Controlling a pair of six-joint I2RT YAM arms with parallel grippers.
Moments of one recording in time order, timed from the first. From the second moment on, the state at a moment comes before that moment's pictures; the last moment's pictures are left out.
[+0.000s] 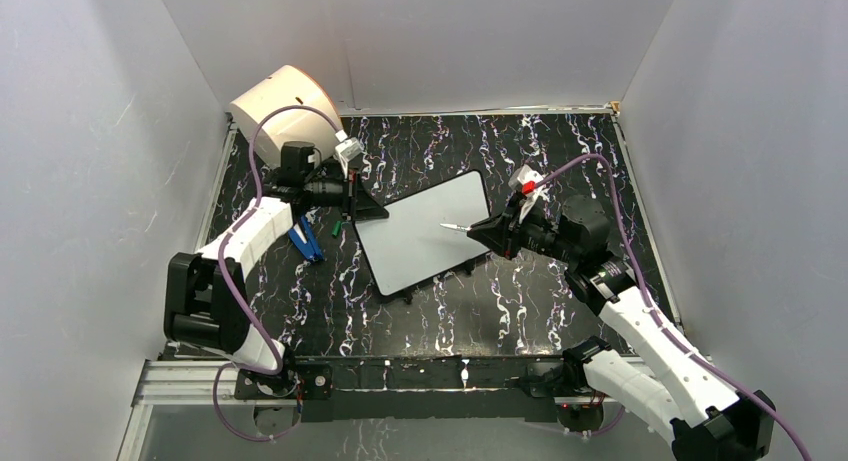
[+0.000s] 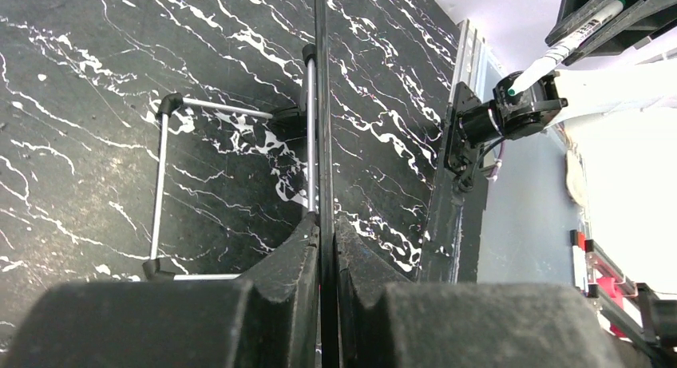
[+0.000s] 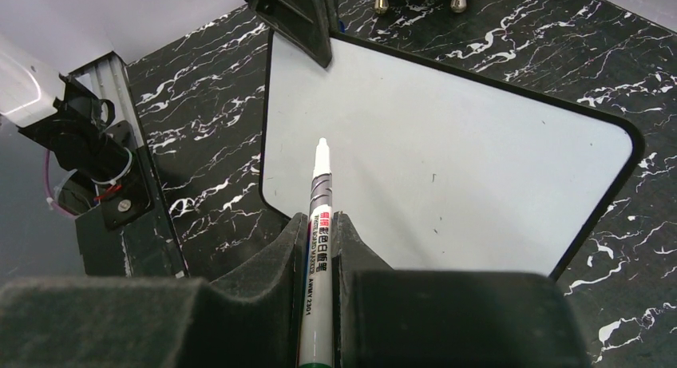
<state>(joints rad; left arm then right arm) -0.19 1.50 1.02 -0.22 1.13 -0.02 0.51 0.81 0.69 -0.04 -0.61 0.11</state>
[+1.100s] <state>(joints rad) -0.15 1.37 0.99 -0.15 1.05 -0.11 0.81 0.91 0.72 -0.07 -0.31 0.02</state>
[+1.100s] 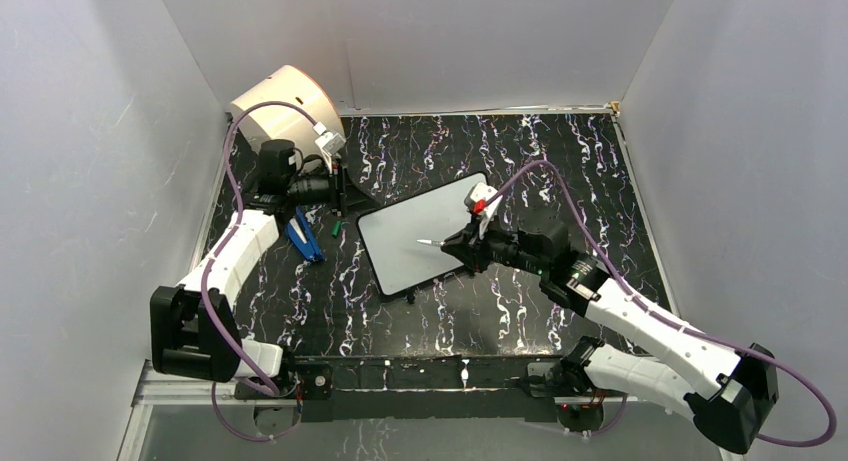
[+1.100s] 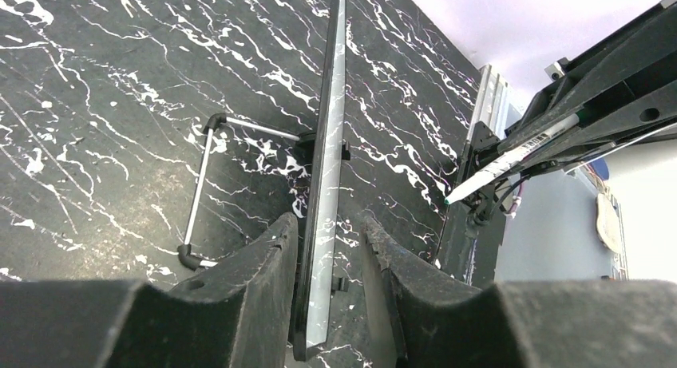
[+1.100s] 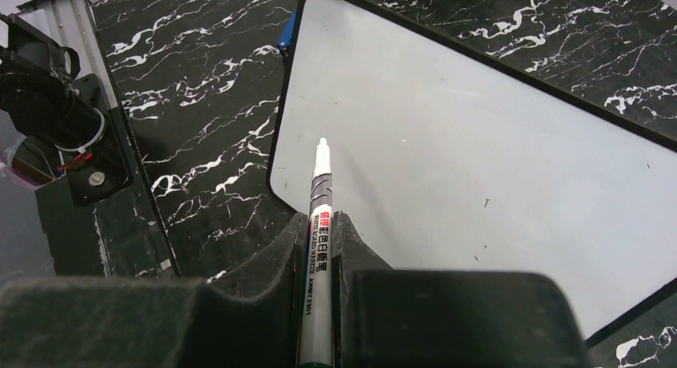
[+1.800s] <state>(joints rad) -0.10 1.30 0.92 -0.28 1.03 -0.08 1.01 1.00 0.77 -0.06 -0.12 -0.01</state>
